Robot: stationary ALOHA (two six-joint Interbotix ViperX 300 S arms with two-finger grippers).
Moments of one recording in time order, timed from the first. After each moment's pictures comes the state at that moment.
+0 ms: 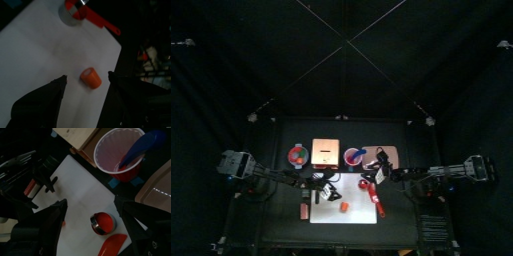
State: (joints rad) left arm -0.09 0.02 0.68 -0.85 0.00 0.02; right arm -0.01 -0.53 0.99 -1.02 0.21 1.79
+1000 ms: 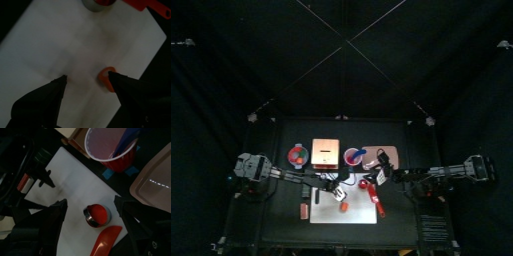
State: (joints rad) left arm -0.15 0.23 0.29 0.06 0.59 -0.92; right arm -0.01 -0.54 1.04 -0.98 0.22 1.79
